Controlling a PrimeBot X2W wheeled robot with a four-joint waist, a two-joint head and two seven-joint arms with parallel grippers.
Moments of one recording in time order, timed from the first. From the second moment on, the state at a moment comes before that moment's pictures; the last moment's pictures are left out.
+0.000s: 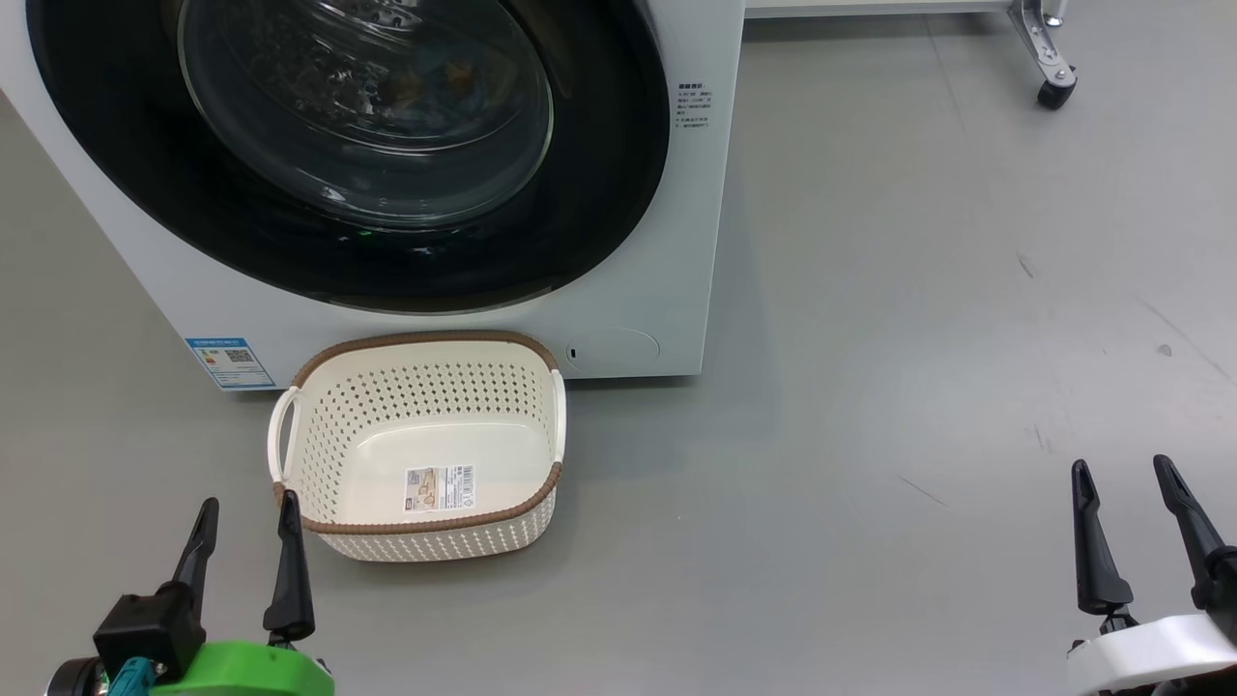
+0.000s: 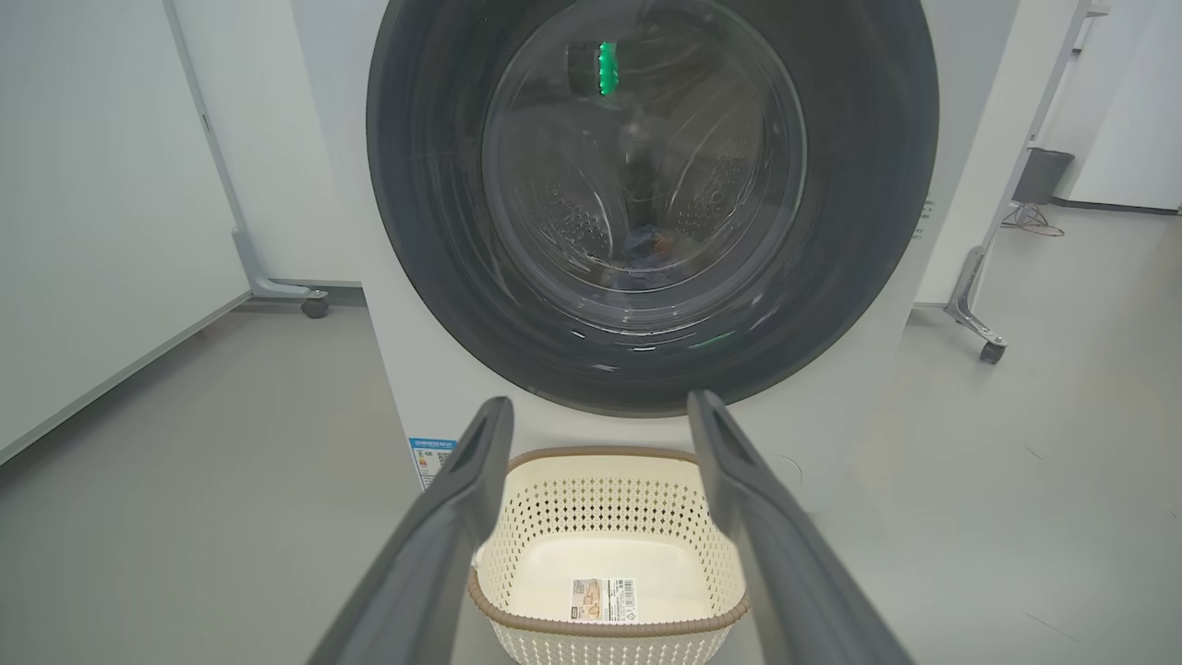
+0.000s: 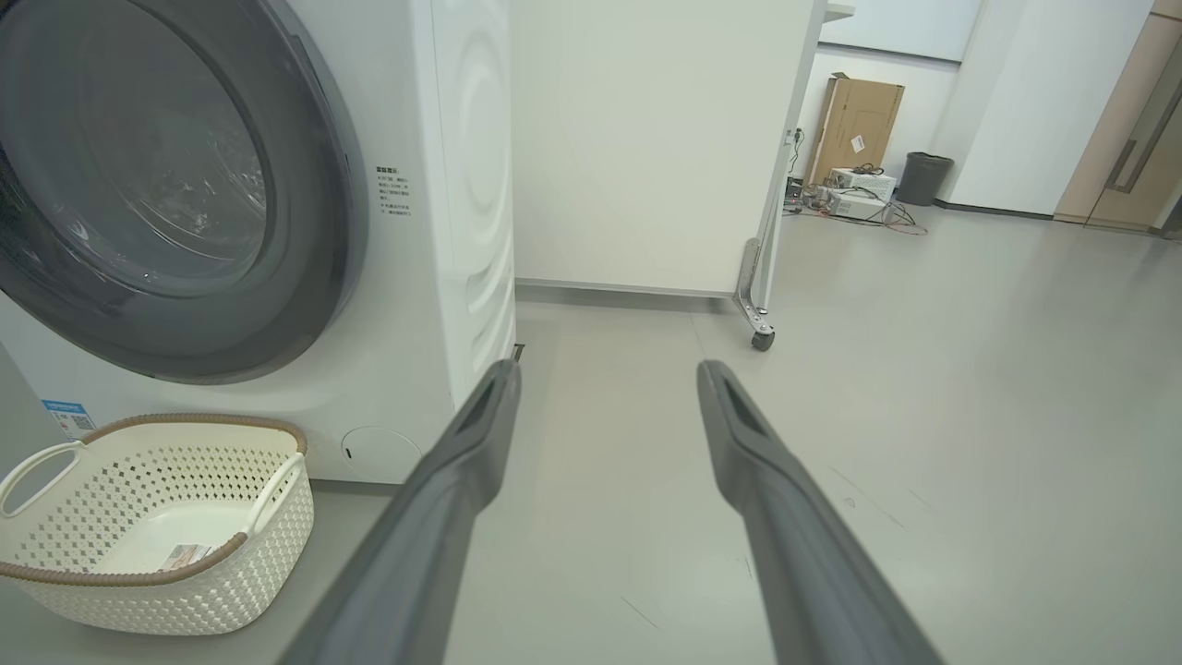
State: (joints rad) left arm 0.08 0.06 0.01 0.15 -0.27 -0.12 -0.25; right arm 0.15 -0.18 -0.03 0.05 0.17 0.08 -0.26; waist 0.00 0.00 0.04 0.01
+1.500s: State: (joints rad) left arm 0.09 0.03 0.01 0.22 -0.53 -0.12 -0.18; right arm 0.14 -0.10 -0.05 0.15 0.44 0.10 -0.19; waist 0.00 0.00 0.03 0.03
